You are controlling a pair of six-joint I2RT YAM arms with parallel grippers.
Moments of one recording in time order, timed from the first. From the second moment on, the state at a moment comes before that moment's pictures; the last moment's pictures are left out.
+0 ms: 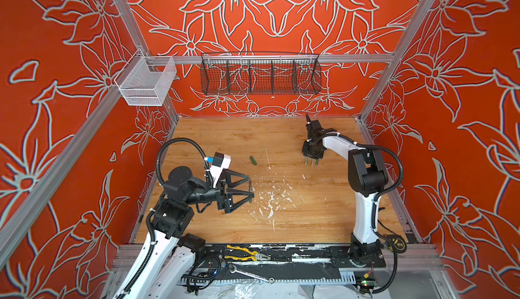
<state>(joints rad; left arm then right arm) -0.26 0.61 0.71 -0.19 1.07 -0.48 0.24 2.11 1.59 -0.73 0.04 0.59</state>
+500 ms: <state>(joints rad) -0.26 0.61 0.72 -0.24 1.02 -0.45 0.38 1.87 1.50 -0.67 0.05 0.45</state>
